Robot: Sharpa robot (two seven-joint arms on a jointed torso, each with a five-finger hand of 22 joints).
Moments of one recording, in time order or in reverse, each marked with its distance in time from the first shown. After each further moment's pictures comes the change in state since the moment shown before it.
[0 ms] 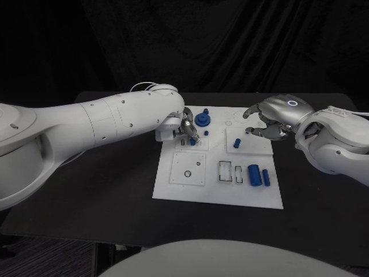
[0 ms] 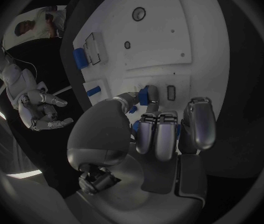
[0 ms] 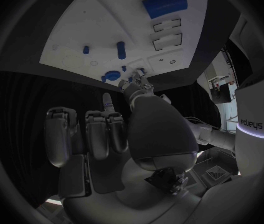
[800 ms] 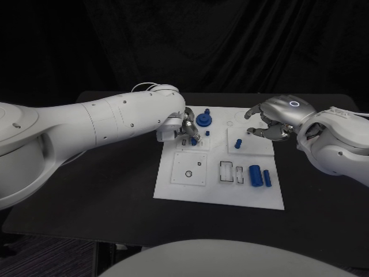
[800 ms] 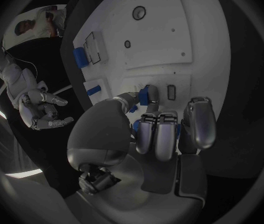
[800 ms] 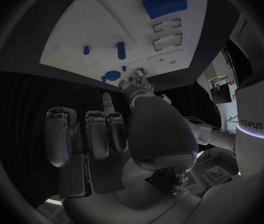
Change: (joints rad) left arm -0.002 -0.004 0.000 0.004 0.000 -0.010 0.005; left_hand 0.001 0.001 0.000 0.000 0.005 0.002 0.003 -0.001 0.002 0.000 0.000 0.000 0.000 0.000 0.000 0.000 0.000 0.000 0.000 0.000 -0.010 0.000; right arm 0.000 0.000 0.000 0.000 0.000 0.003 -0.002; right_hand 0.000 0.000 0.003 0.003 0.000 0.000 0.000 0.000 -0.001 0.000 0.000 0.000 0.000 0.000 0.000 0.000 0.000 0.000 0.000 0.000 0.000 0.000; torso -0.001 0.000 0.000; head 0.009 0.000
